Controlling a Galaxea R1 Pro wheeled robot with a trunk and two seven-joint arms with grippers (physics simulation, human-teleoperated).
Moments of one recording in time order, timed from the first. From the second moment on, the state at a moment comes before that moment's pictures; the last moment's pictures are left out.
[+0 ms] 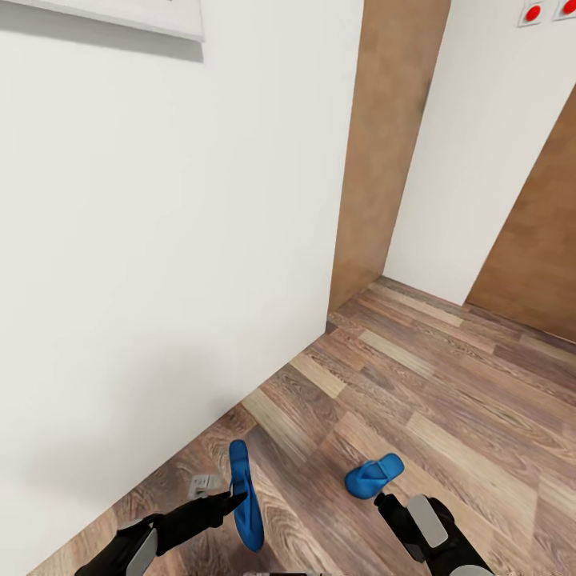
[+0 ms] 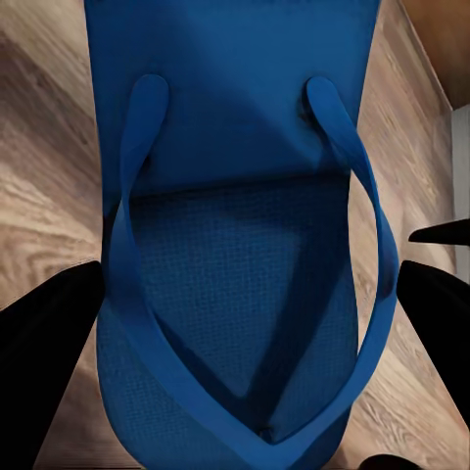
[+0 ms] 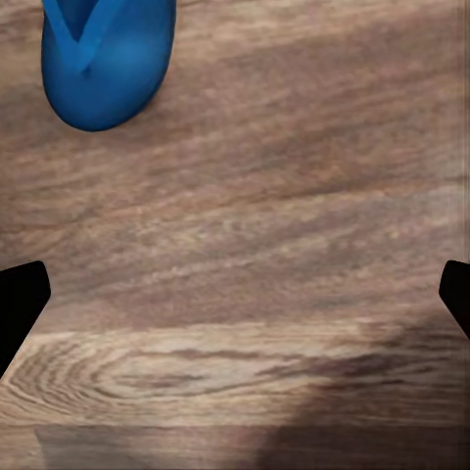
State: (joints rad) left arm -0.48 0.05 0.12 -0.37 0.15 0.09 -0.88; right arm -0.48 0.05 -0.34 -0.55 -0.68 0.43 -0.38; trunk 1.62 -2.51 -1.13
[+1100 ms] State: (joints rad) left arm -0.48 0.16 0.31 -0.37 0.30 0.09 -0.88; right arm -0.48 0.05 -0.34 -0.55 -0.68 0.43 -0.38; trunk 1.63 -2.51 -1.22
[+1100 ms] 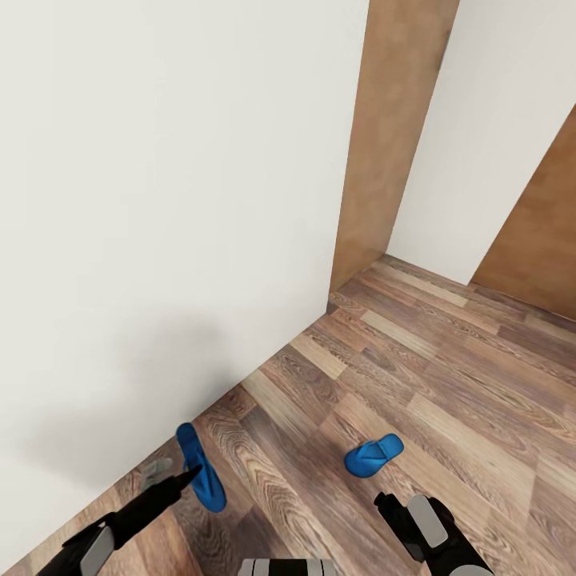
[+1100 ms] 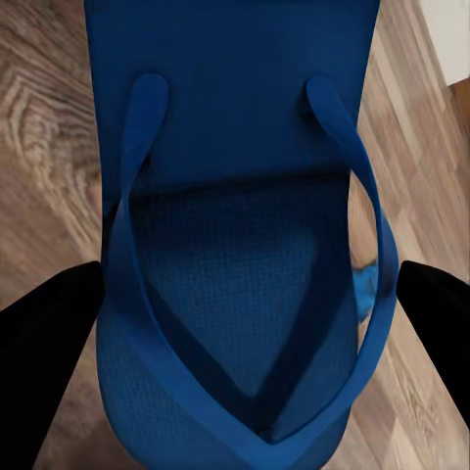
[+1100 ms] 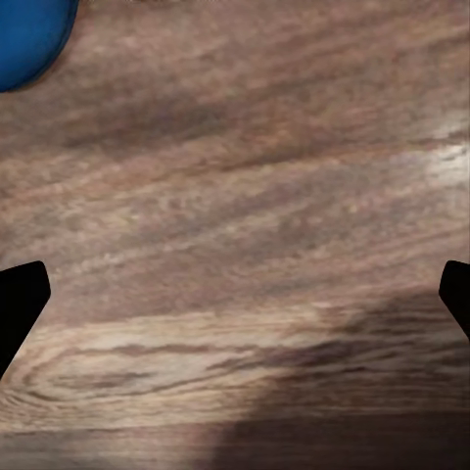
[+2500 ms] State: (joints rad) left arm -0.48 0.19 0.32 -0.35 0.30 0.09 -1.16; right arm -0.48 0.05 -0.34 -0.55 -0.68 0.43 -0.38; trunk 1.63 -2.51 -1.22
